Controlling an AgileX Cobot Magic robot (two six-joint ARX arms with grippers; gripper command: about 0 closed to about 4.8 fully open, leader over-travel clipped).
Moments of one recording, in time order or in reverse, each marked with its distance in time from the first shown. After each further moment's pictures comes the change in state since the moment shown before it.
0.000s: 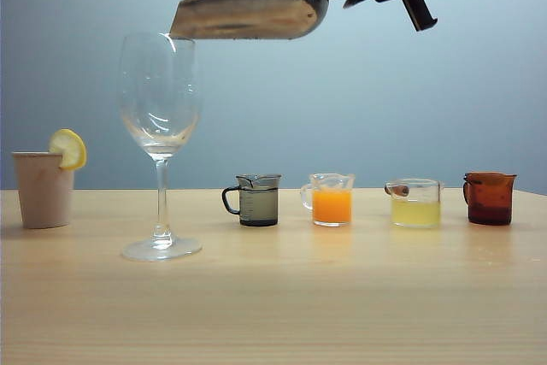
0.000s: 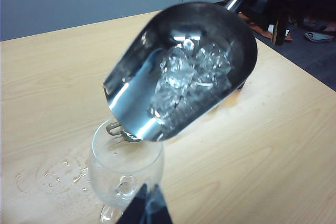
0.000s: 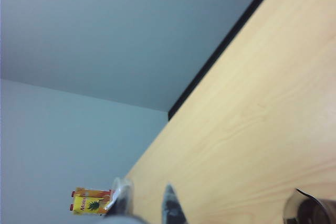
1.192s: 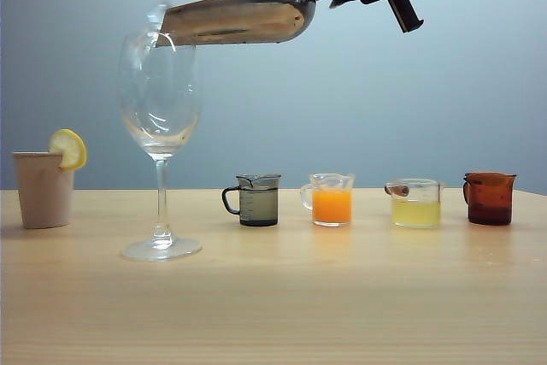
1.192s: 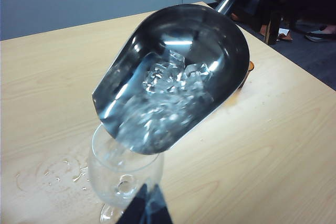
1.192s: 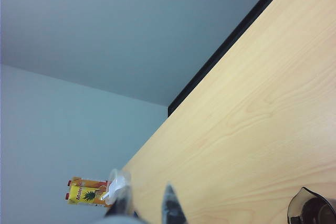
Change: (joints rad) left arm 0.000 0.000 0.000 -0.004 0.000 0.000; right arm 0.033 0.027 0.010 0.027 0.007 -0.039
